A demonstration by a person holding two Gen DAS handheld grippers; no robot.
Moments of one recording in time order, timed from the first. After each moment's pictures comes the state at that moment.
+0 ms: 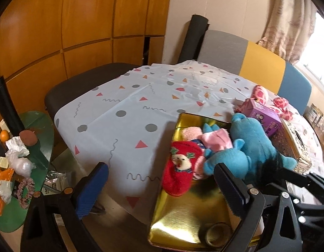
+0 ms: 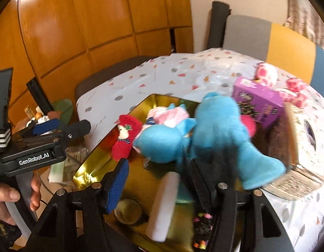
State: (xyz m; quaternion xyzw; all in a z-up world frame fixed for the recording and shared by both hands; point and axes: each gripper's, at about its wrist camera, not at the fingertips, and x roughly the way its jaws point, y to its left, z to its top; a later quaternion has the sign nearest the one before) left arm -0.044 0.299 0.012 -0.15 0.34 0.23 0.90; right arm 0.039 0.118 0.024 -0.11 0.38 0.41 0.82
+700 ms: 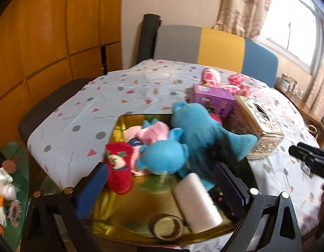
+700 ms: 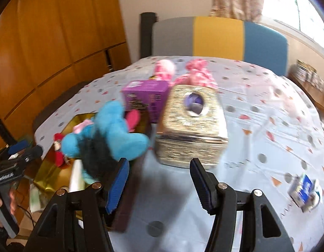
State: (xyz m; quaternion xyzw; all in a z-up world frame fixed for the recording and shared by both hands) left arm -0.016 0.207 0.031 -0.08 0.35 0.13 0.93; right arm 0.076 -0.055 0.038 -0.03 0.38 0.24 0.89
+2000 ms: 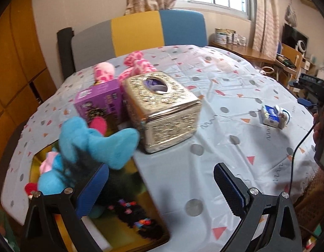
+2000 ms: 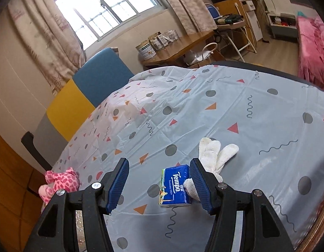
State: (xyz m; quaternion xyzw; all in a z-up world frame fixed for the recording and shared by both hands) left arm 0.048 0.022 0.019 0.07 0.38 -0.06 0.92; right arm 0.092 -0.373 0.012 0.35 0.28 -0.13 0.89
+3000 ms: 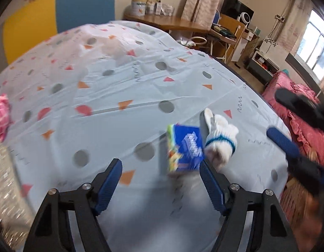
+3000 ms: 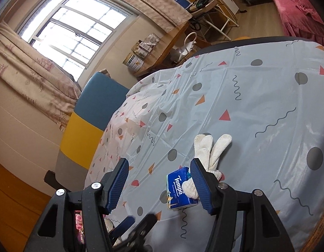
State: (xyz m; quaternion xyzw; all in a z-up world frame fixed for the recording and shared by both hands) left arm 0.202 -0.248 -0.026 0.08 0.47 -0.31 0.82; right arm 0.067 -0.414 -0.007 0.49 0.23 -0.12 0.83
